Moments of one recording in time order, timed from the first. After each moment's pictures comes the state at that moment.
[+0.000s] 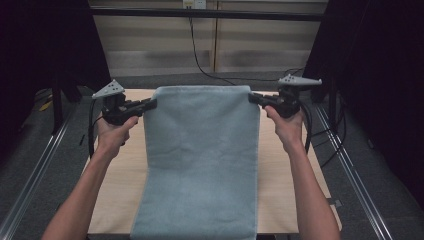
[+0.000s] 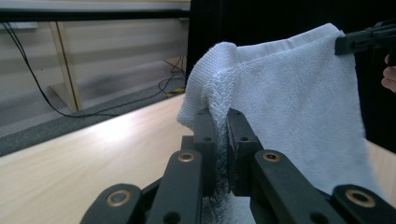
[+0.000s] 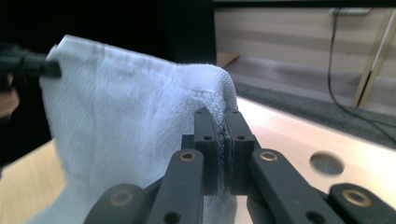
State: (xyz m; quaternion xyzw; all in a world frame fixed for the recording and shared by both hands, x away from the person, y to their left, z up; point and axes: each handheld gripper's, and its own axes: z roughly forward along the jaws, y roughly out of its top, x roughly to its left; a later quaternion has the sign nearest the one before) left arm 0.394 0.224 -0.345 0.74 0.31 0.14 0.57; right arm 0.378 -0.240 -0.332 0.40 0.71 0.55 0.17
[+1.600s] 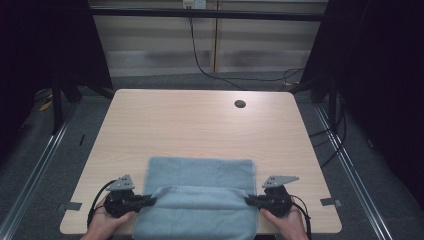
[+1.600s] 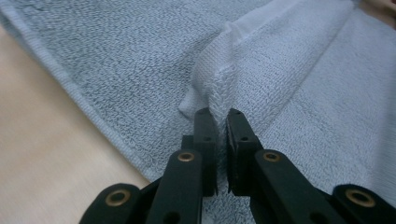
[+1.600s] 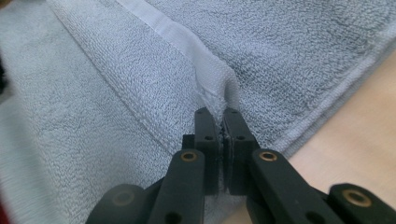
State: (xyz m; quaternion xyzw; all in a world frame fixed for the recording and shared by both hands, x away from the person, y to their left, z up) left arm 0.265 0.235 -0.503 0.85 0.32 0.00 0.42; right arm 0.222 -0.221 -0.498 0.42 0.82 0.39 0.05
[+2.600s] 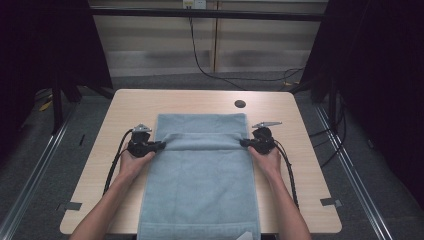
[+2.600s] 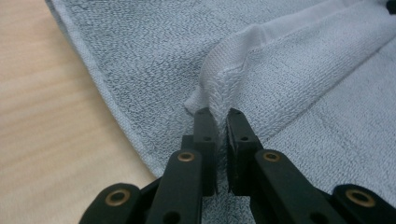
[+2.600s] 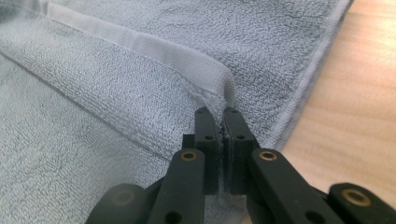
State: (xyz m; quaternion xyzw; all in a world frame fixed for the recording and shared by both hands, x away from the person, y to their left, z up) left arm 0.425 0.204 -0.510 0.80 0.41 0.09 0.42; right arm 0.403 -0.224 -0.509 0.51 0.76 0.39 0.12
